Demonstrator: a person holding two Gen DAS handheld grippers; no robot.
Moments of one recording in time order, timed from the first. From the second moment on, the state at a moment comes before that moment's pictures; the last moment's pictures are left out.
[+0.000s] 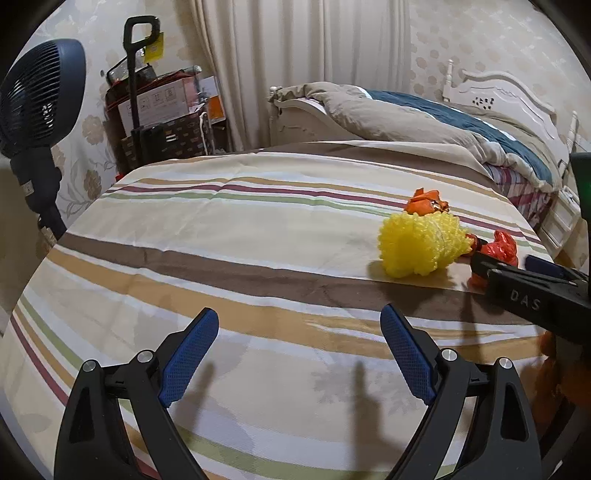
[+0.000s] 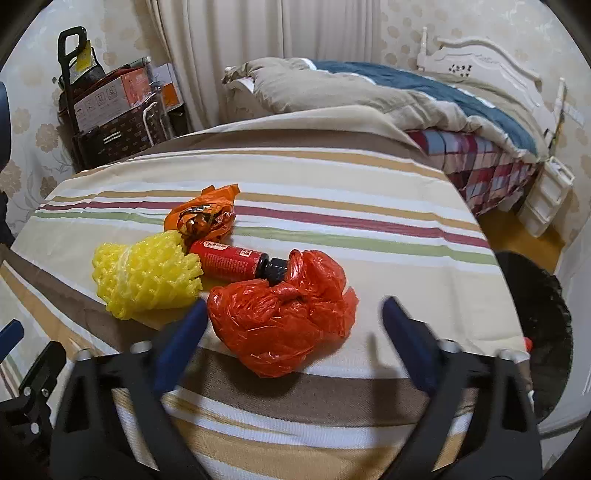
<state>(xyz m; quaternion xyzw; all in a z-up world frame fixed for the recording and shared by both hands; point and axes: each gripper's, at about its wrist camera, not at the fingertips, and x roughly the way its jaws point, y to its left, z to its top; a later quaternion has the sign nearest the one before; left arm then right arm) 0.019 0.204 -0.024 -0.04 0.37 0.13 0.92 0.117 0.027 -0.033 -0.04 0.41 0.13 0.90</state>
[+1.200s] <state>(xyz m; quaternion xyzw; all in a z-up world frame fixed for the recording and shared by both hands) 0.099 0.144 -0.027 0.03 0.38 0.02 0.92 0.100 -0.049 -0.039 -0.01 0.43 0.11 0.89</state>
